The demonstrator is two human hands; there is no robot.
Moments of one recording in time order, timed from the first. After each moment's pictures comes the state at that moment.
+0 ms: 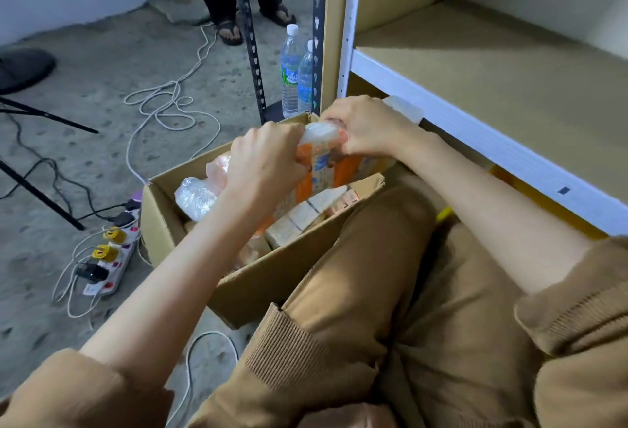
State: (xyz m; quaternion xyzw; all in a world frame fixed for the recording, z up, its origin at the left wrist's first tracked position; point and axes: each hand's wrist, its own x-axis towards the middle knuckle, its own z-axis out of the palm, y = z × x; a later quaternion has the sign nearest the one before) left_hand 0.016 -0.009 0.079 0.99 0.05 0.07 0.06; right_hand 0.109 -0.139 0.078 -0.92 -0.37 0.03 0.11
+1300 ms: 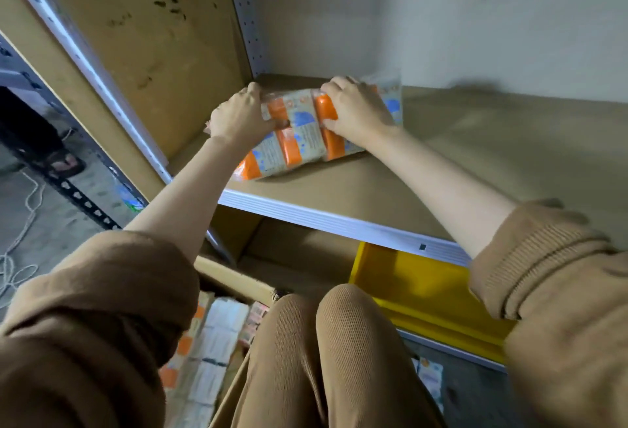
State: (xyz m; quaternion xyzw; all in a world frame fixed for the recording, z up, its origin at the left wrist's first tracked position) left_hand 0.299 -0.193 0.132 0.98 -0.14 0.09 0.11; right_hand 0.253 -0.358 0.124 -0.98 -0.02 -0.18 0.04
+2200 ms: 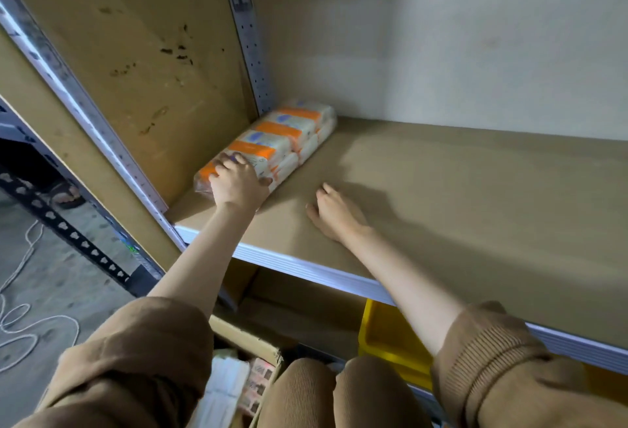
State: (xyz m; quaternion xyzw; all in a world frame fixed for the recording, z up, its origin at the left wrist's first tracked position) left_hand 0.351 -0.187 0.074 1.00 -0.04 0.08 0.02; right_hand 0.276 -0.318 0.041 -0.98 0.07 0.00 0.19
